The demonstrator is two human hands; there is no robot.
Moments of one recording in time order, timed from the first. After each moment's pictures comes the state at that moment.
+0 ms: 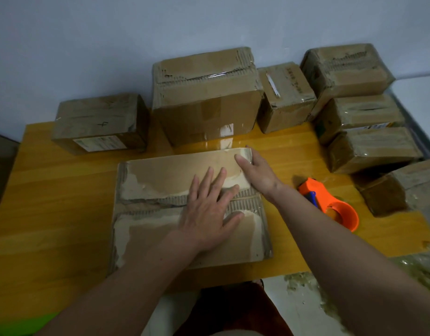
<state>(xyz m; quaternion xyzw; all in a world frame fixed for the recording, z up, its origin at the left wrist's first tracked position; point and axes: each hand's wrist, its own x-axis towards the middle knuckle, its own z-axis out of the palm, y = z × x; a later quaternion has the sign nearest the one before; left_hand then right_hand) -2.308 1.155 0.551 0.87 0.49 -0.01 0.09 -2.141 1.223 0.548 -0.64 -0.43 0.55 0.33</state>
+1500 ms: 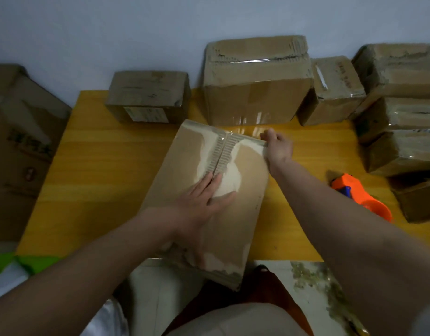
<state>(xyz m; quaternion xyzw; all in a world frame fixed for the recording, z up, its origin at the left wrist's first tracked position) -2.420 1.118 0.576 0.87 0.40 -0.21 0.21 -2.208 1.241 0.552 -0.73 -0.31 0.45 0.42</state>
